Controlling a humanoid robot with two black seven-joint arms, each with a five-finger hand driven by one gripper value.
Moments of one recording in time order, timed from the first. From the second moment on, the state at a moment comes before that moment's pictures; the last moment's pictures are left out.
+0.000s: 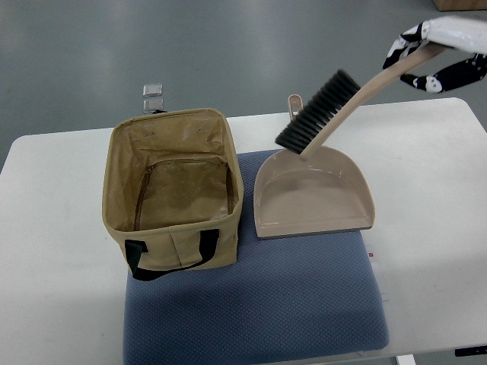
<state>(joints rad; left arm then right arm) -0.01 0.00 -0.12 -0.16 -0.06 0.05 0.07 1.07 -1.03 0.50 1.25 -1.37 0.20 0.55</state>
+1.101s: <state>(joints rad) -0.01 0.00 -0.12 -0.16 -0.06 0.05 0.07 1.11 -0.23 0.39 0.91 -1.61 0.16 0.45</state>
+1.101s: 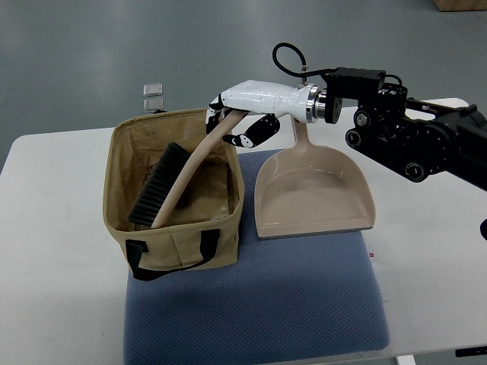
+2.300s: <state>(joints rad) -0.01 0.00 -0.12 -0.16 -0.06 0.05 0.07 0.93 -0.25 0.73 0.88 -1.33 0.11 0.45</state>
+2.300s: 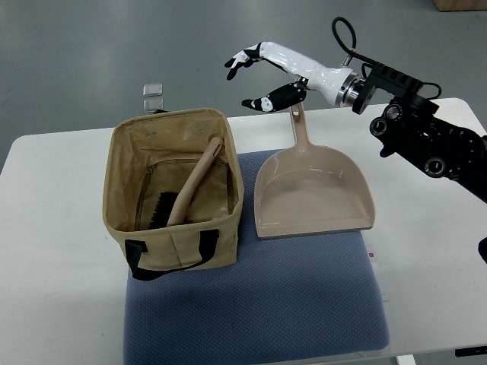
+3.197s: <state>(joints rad) -0.01 0.00 -0.13 -0.16 -0.06 0.05 0.07 0.72 -0.23 0.93 0.63 -0.32 0.05 0.46</state>
